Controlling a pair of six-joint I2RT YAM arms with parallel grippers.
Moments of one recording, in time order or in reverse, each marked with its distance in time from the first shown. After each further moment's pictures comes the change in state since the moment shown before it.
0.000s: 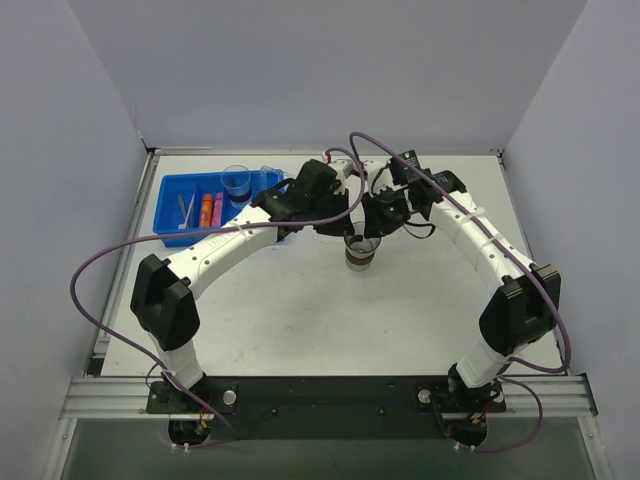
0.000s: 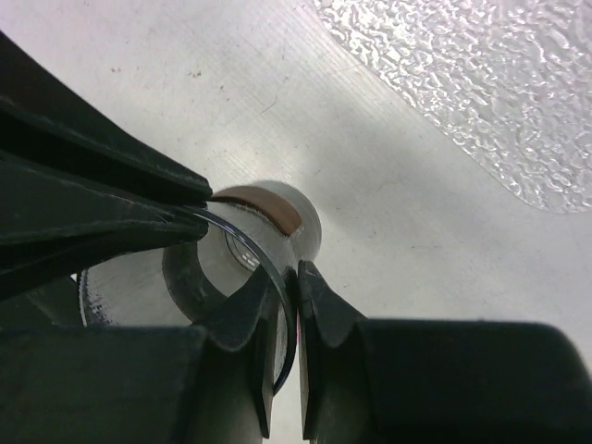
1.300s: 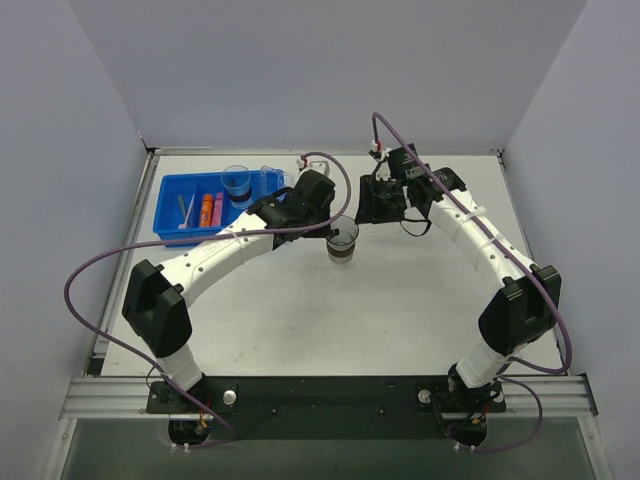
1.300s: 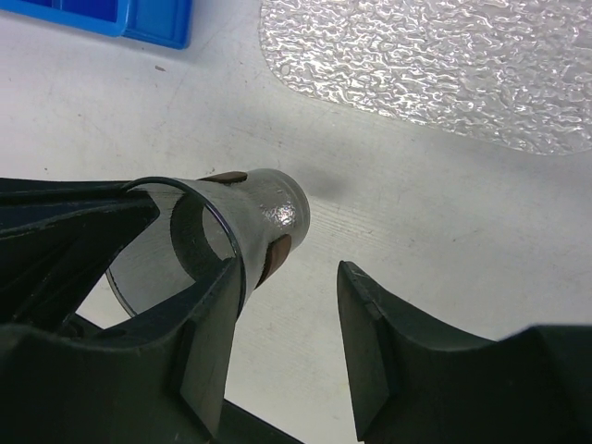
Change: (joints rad) left arm -0.021 -0.050 -0.074 -0.053 -0.380 -0.109; right arm 0.016 0.003 0.055 0.066 0.182 0.468
